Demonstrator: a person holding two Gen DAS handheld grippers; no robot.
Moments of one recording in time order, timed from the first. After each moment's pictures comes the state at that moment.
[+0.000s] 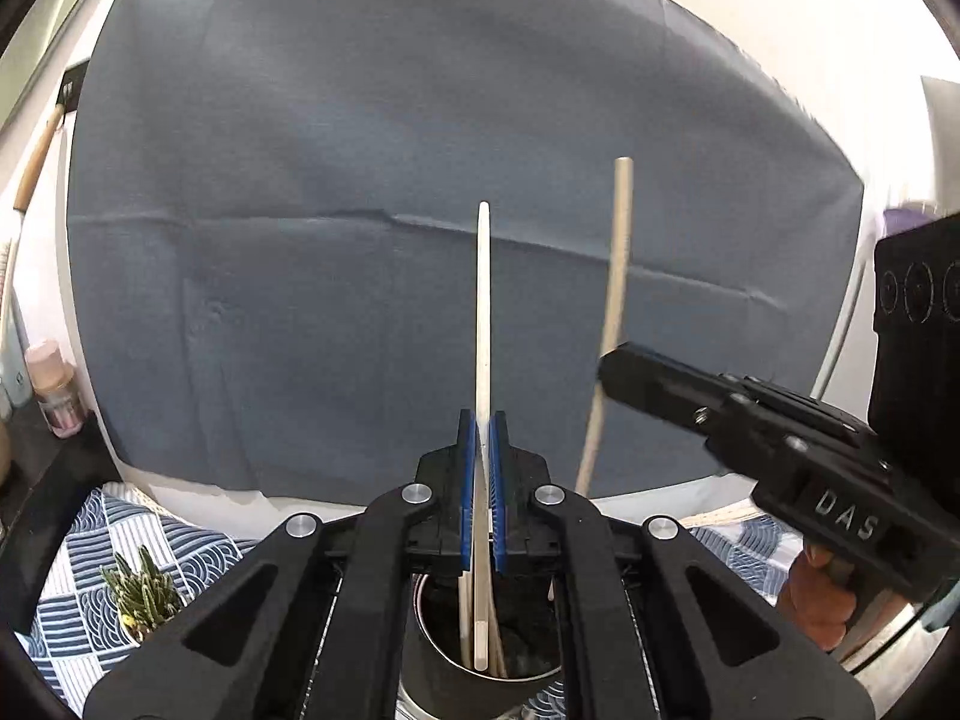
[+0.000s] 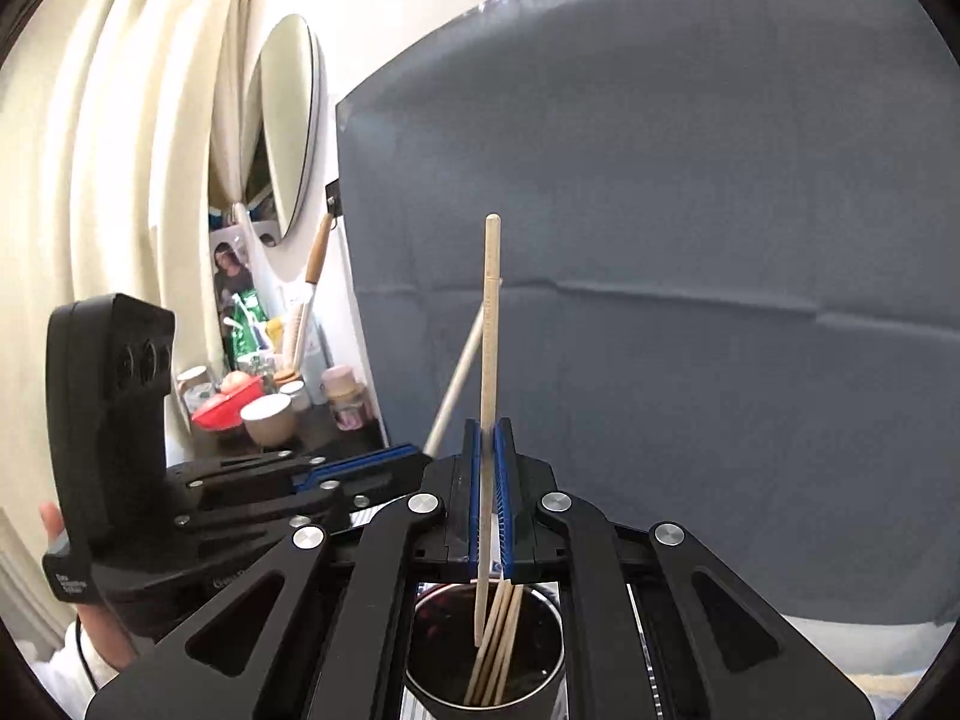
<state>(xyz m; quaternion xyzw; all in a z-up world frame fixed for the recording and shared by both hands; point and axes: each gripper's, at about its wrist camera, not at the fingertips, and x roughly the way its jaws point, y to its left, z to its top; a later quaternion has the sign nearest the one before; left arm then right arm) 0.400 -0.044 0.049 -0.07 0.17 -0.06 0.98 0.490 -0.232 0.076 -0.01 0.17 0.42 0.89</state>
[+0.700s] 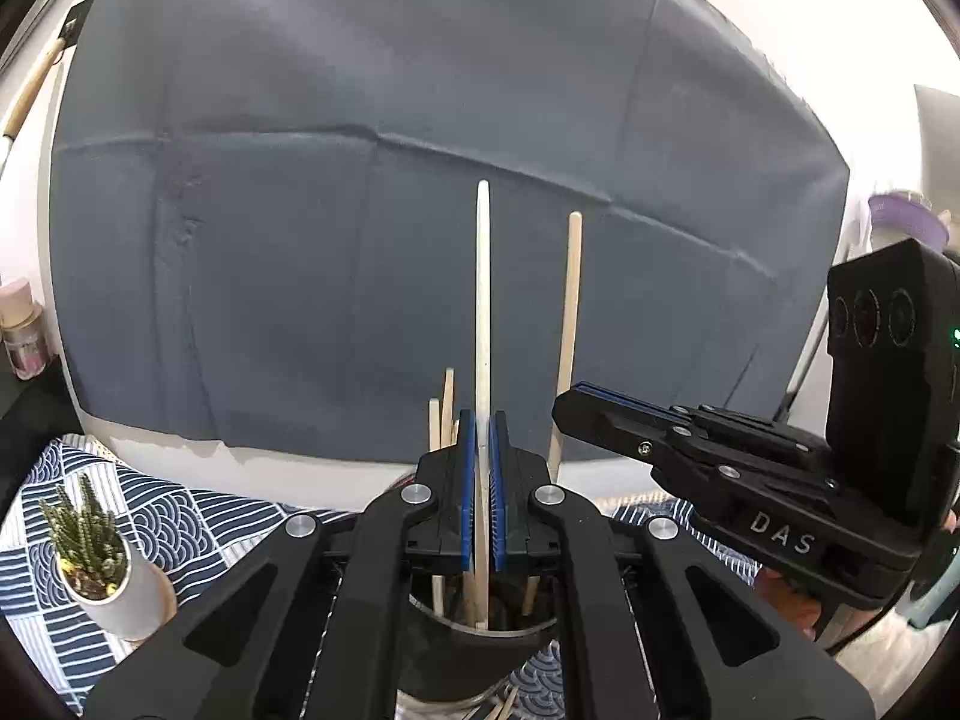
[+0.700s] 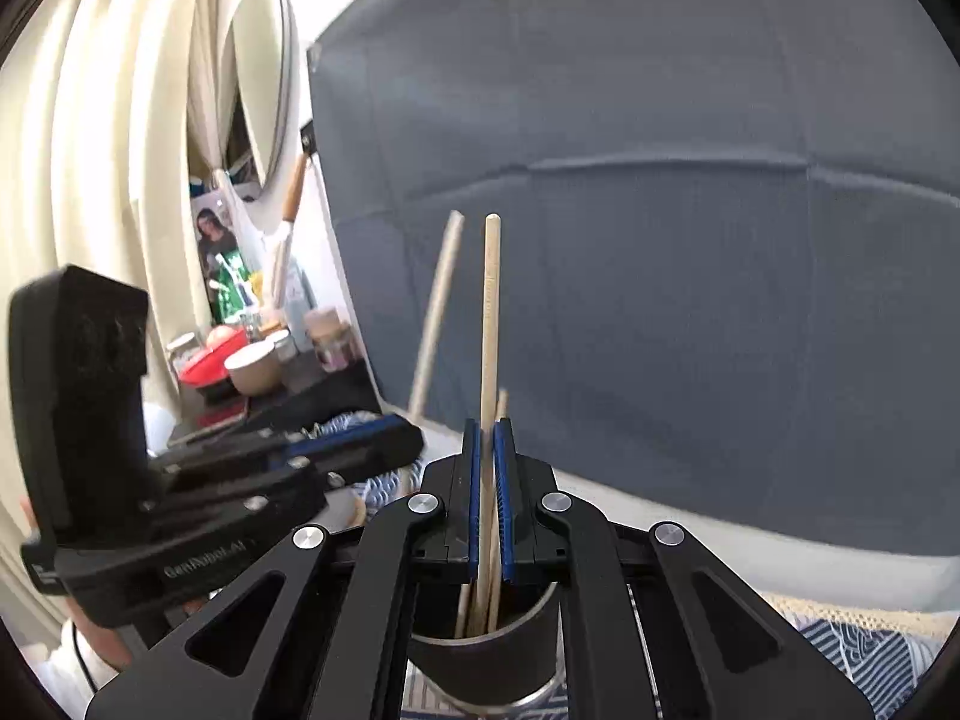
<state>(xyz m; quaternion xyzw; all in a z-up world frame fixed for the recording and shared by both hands) 0.398 -0.046 0.009 -0.10 0.19 -0.10 0.97 0.495 -0.228 0.017 -0.01 0.24 0.41 0.88</state>
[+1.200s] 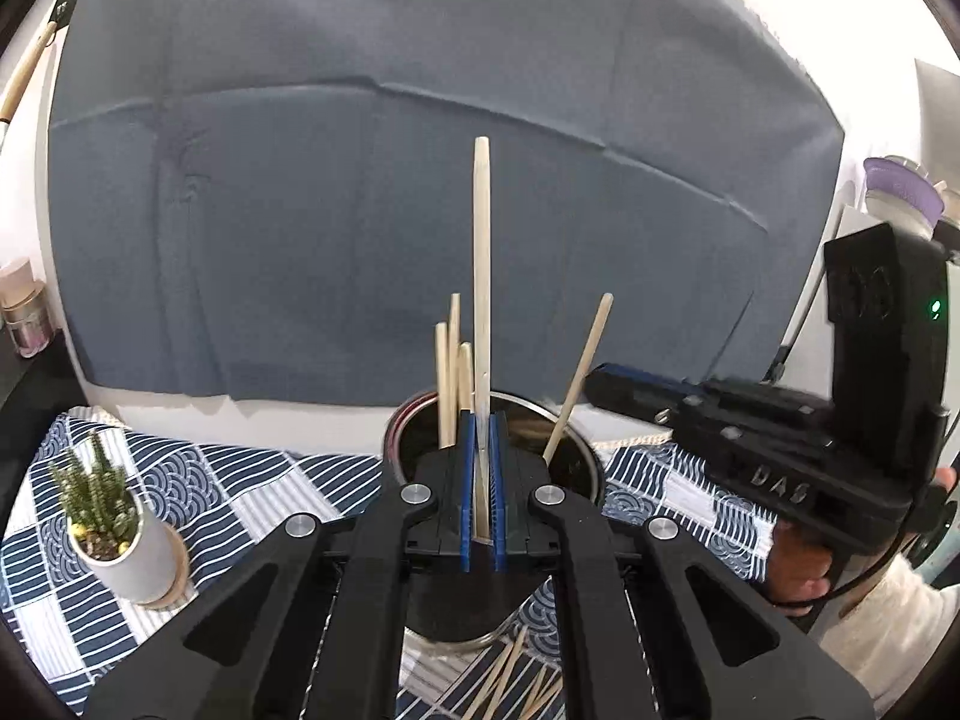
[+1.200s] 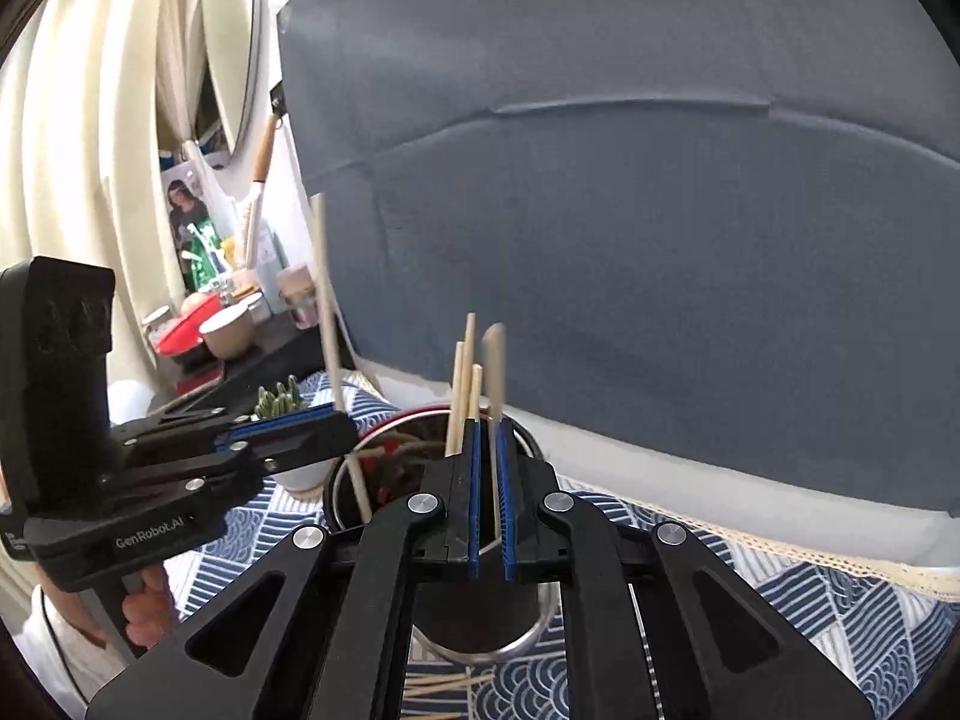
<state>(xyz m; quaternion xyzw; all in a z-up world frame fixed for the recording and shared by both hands) 0.381 -0.039 -0.005 -0.08 0.25 -0.11 0.96 0.486 -0.239 0.003 -0.03 0.28 0.37 0.89</state>
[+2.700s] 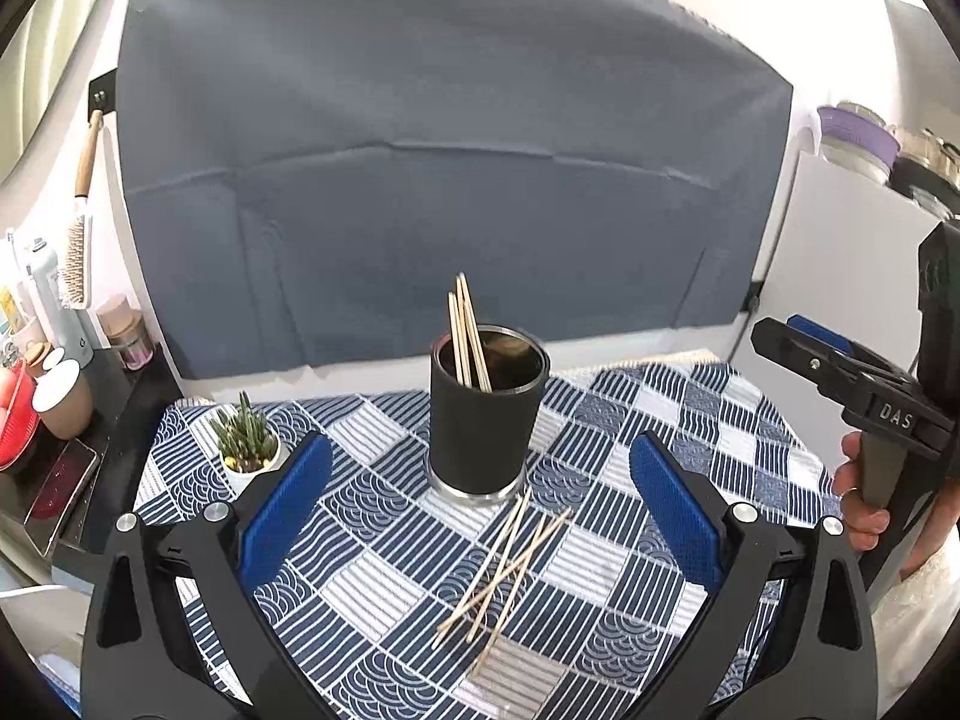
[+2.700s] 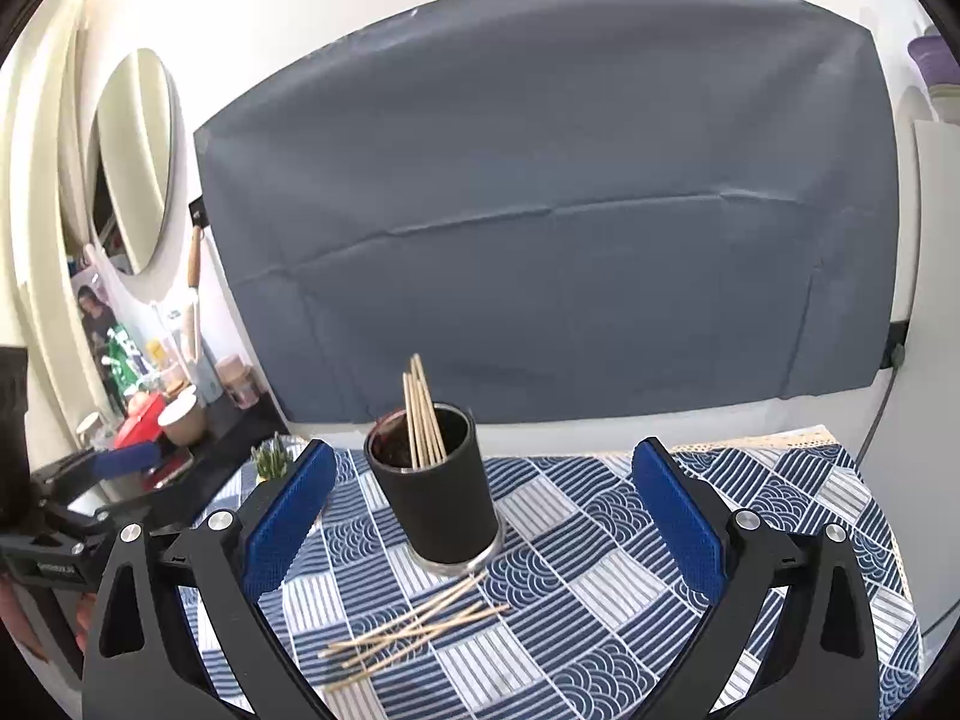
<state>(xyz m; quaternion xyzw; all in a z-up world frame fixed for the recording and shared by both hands) 0.242 -0.024 0.068 -0.01 0.29 -0.10 0.95 0.321 -0.314 0.081 0.04 0.25 0.18 0.95</state>
